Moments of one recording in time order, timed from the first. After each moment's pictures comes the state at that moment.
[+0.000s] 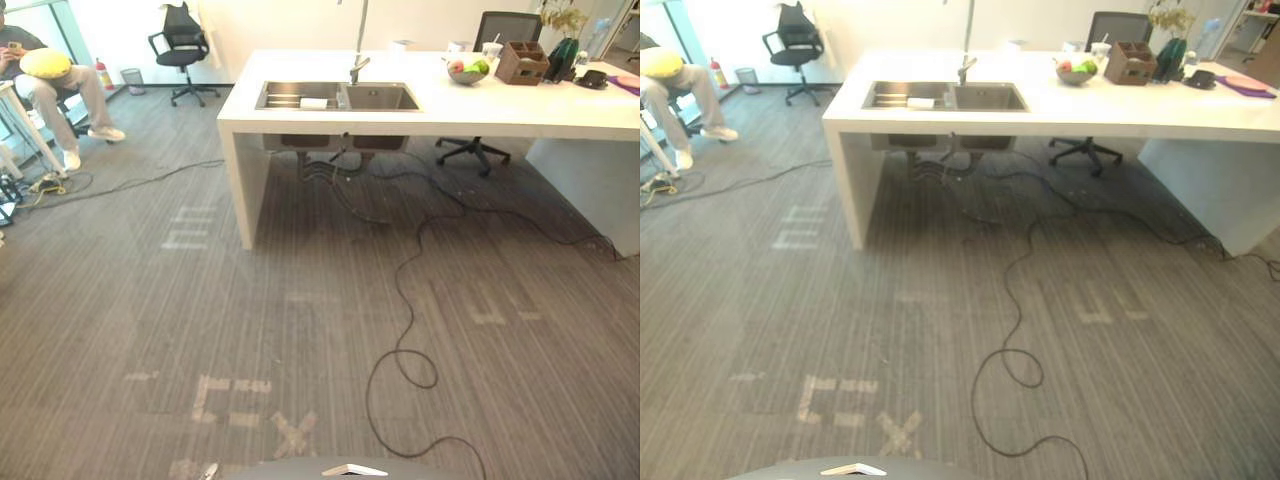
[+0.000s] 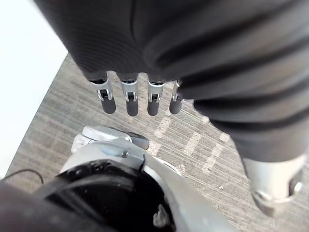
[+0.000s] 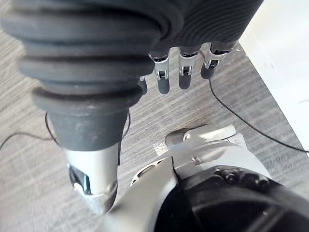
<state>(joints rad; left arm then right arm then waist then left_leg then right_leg) 0.18 0.14 0.08 1.11 -0.26 0.24 -0.11 0.13 -0.14 -0.17 1.09 0.14 0.23 -0.06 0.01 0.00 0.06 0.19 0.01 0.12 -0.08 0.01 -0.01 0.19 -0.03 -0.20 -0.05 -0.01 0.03</state>
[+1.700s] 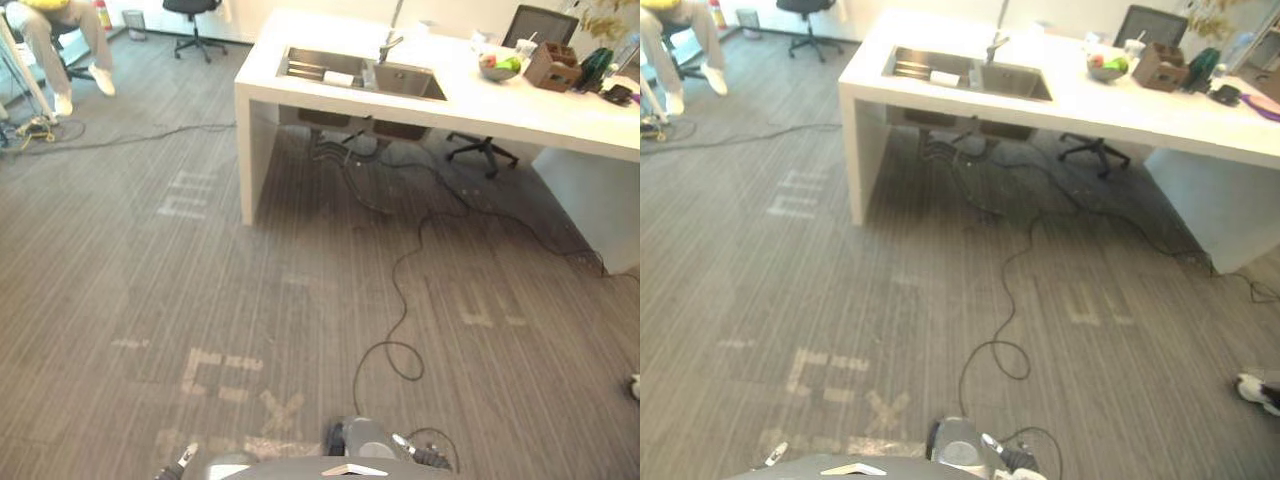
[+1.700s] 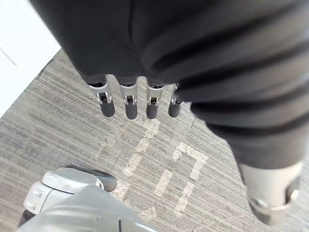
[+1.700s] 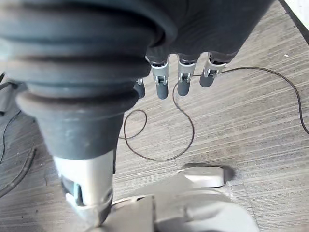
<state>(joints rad) 0.18 0.10 0.21 1.10 -0.21 -0.02 0.11 0.14 -0.08 -0.20 1.07 0.13 -0.08 -0.11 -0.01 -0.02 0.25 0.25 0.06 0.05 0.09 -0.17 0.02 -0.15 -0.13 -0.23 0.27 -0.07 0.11</state>
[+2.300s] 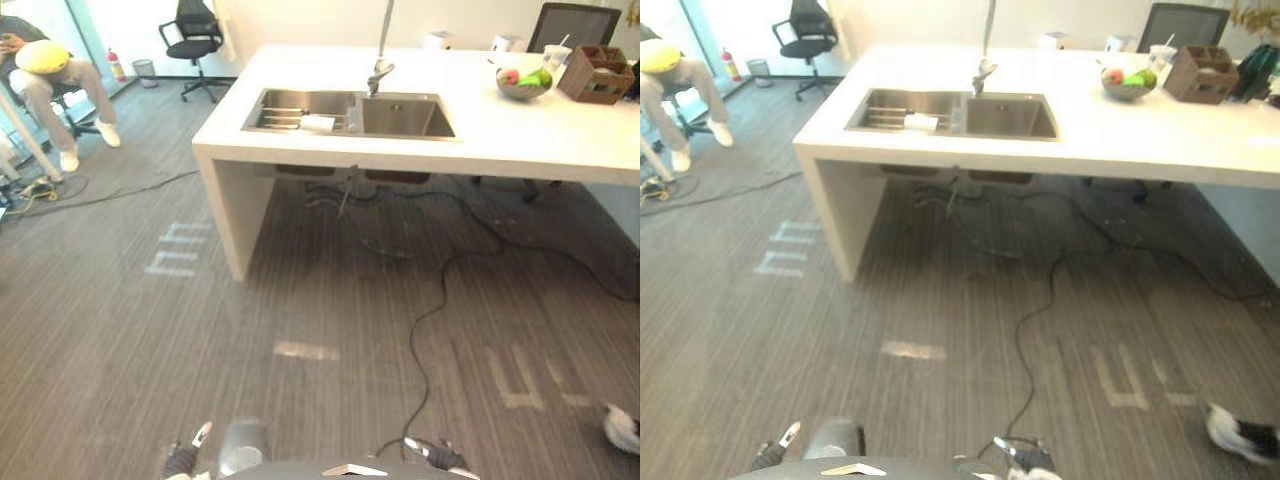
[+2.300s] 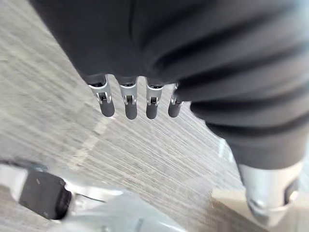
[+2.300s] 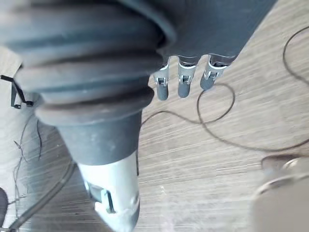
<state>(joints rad) 0.20 0.00 0.30 0.95 0.09 -0.12 0.17 0.09 -0.12 -0.20 1.03 0.17 -0.07 -0.09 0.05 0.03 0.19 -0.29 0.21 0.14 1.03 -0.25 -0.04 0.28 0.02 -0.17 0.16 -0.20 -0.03</state>
